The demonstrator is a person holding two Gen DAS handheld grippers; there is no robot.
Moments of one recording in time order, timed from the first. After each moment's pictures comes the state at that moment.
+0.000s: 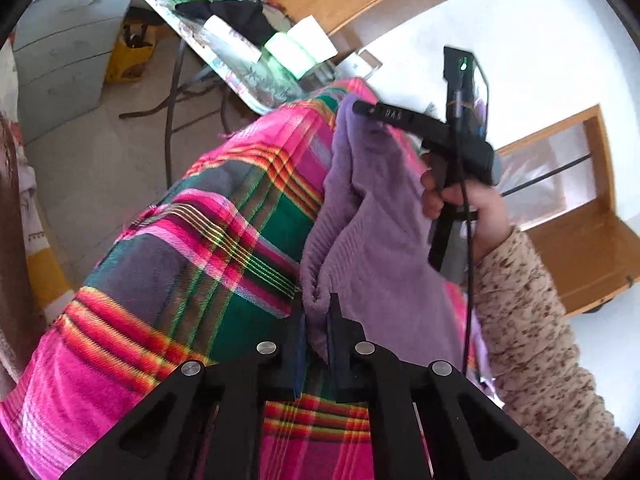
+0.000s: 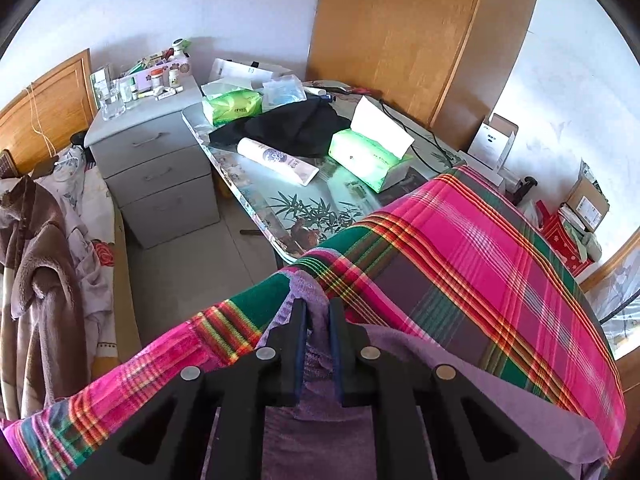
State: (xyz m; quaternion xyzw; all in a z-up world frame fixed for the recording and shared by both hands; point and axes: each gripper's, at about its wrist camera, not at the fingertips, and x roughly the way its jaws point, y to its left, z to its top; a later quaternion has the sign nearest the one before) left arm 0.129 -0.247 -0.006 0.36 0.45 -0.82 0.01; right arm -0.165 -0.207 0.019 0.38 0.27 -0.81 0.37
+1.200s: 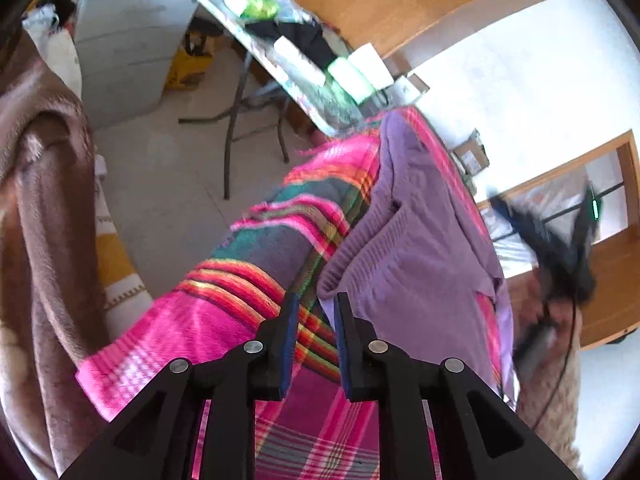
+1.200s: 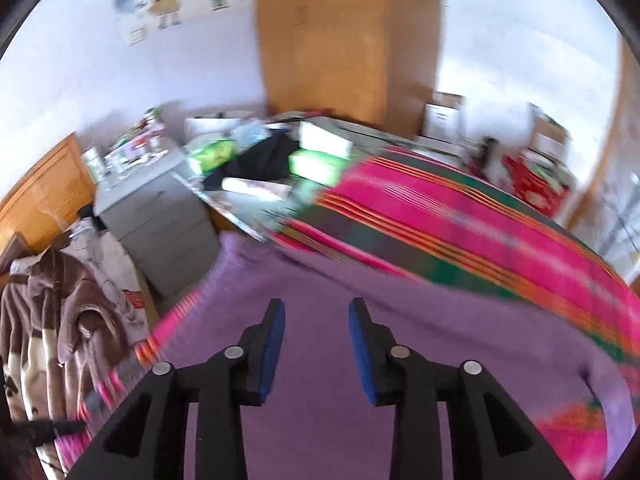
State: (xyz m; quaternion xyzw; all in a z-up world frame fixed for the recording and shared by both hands) left arm 0.180 -0.272 -0.003 0.37 0.45 -0.81 0.11; right arm -0.111 -0.064 0.080 0.39 0.13 -0.85 0.33
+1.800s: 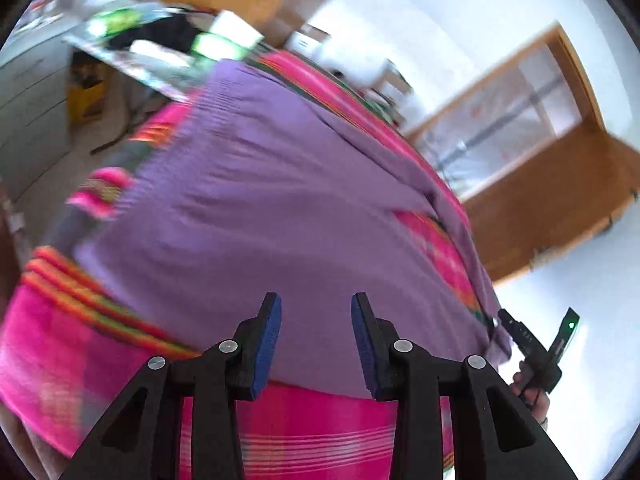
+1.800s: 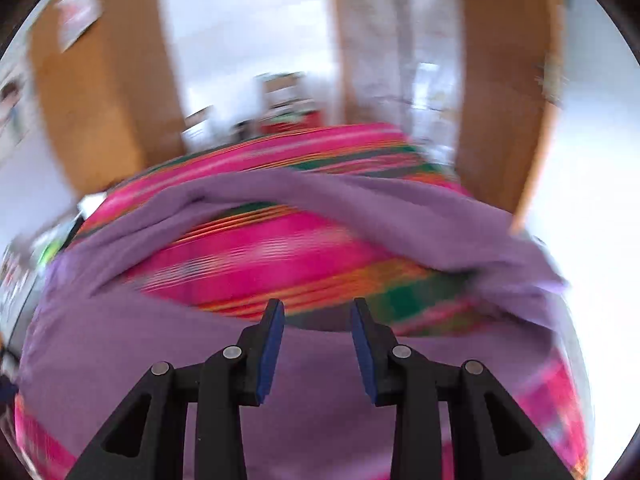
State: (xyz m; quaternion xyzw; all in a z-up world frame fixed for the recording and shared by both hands) left arm 0.119 -0.144 0.031 0.40 0.34 -0.85 -0.05; right arm 0.003 0.318 0.052 0.37 -0.07 -0.92 -0.02
